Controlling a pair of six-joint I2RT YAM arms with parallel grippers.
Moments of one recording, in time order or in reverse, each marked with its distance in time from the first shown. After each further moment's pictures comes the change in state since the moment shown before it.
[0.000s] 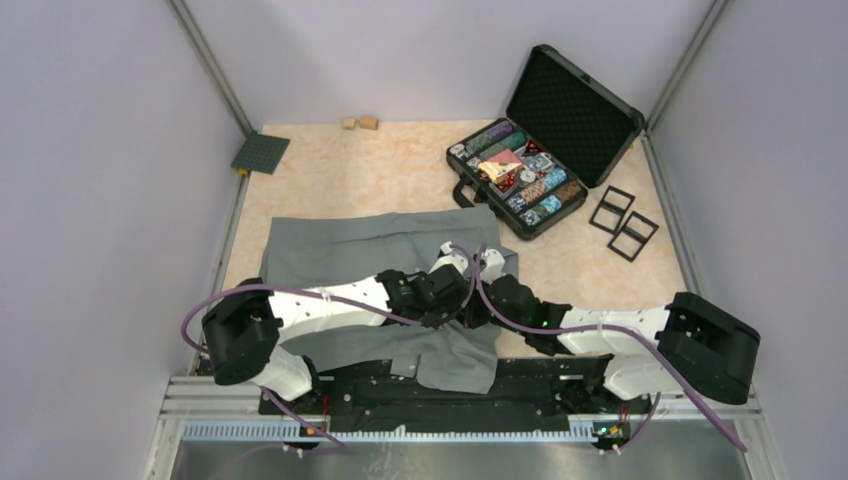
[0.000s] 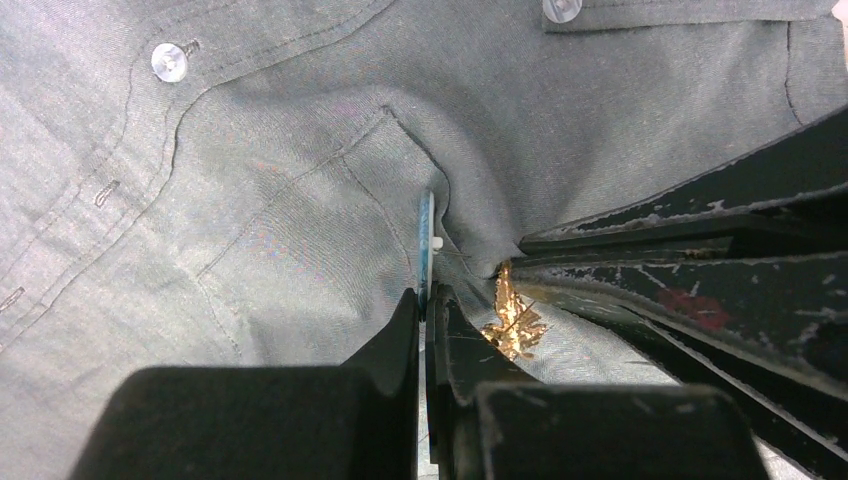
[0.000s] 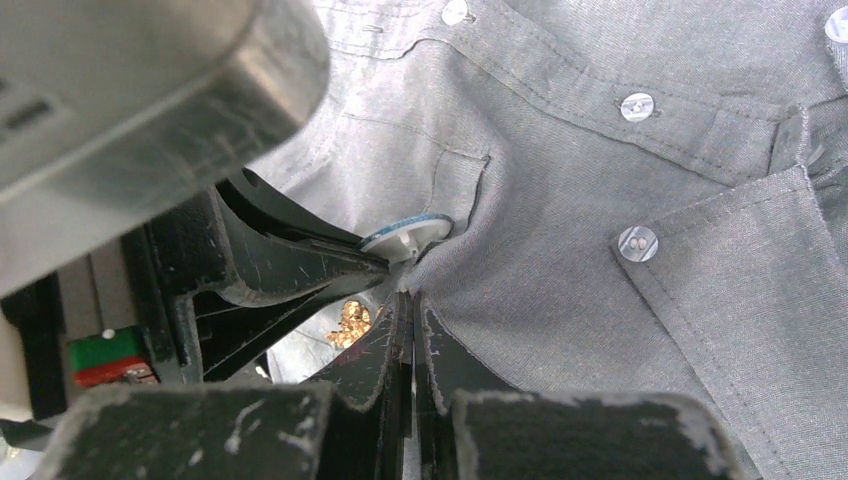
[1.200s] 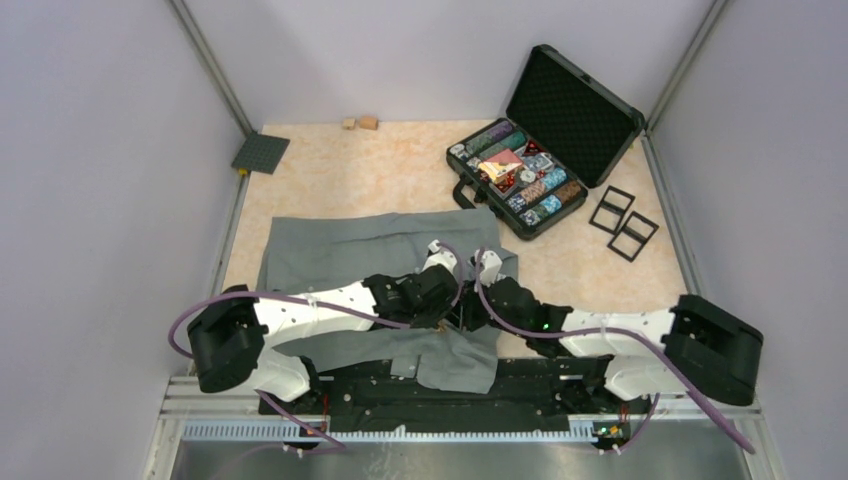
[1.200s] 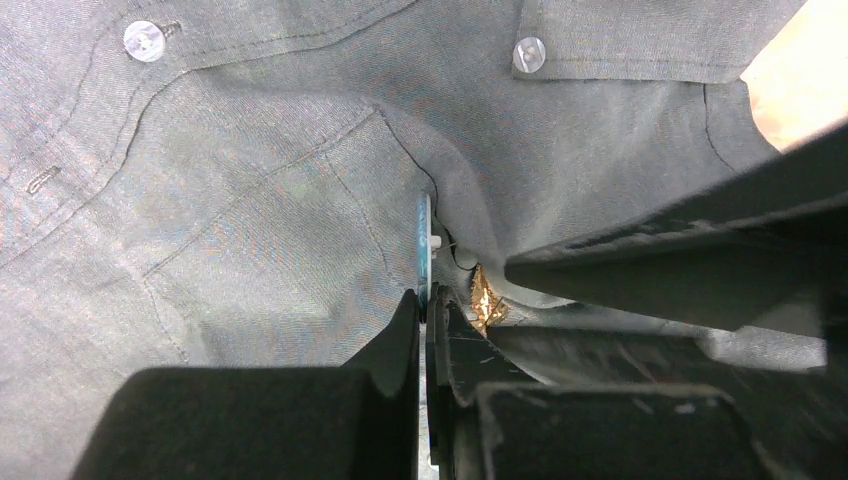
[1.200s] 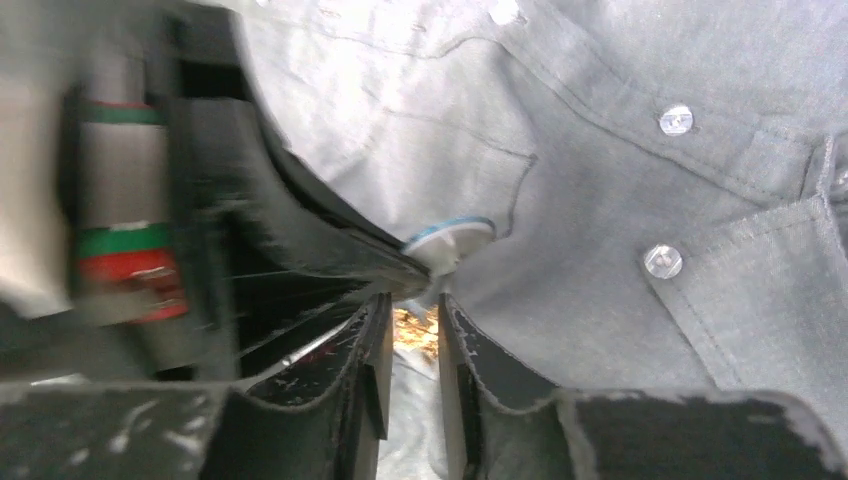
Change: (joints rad) left arm 0.011 -0.080 -0.085 0.103 0.045 -0.098; right arm 0.027 0.022 0.000 0.031 -0.014 -0.015
